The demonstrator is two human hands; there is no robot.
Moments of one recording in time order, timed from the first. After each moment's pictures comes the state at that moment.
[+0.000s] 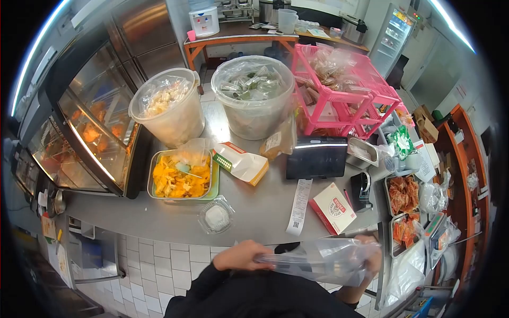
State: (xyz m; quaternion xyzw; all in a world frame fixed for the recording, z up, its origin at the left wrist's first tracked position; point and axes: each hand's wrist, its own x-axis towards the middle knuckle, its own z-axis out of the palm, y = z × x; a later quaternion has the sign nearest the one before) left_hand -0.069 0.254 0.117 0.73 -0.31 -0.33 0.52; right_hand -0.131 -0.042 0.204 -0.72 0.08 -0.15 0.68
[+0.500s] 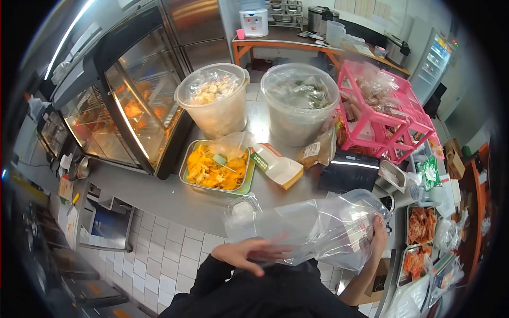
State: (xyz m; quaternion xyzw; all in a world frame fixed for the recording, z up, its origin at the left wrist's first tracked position) left_hand -0.087 0.290 0.142 0.41 -0.28 -0.36 0.79; right_hand -0.022 -0.054 0.133 -0.59 0.15 -0.08 0.79
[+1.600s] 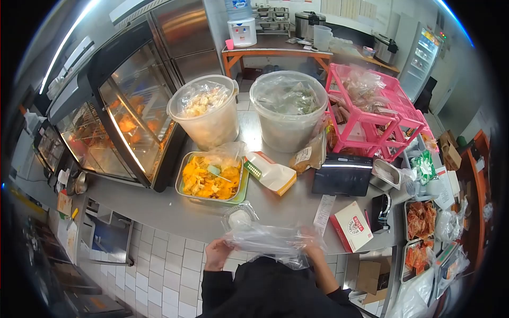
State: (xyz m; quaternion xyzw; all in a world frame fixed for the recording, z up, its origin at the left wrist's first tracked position) left_hand -0.126 0.326 0.056 0.30 0.24 -0.02 0.92; right_hand -0.022 0.043 -0.013 -0.94 -0.12 0.27 0.19
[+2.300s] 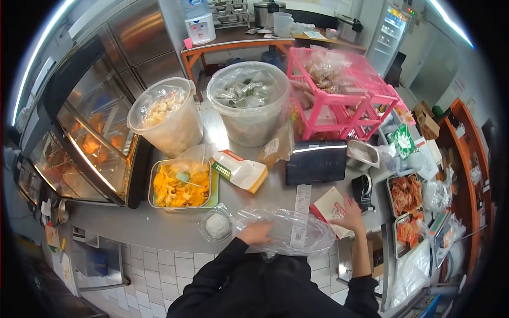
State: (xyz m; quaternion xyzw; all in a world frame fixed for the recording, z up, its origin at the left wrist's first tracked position) left_hand -0.001 0.224 -0.003 0.89 -0.20 -0.37 0.17; right_hand 0.006 -0.111 0.061 -0.91 -0.08 0.02 0.42
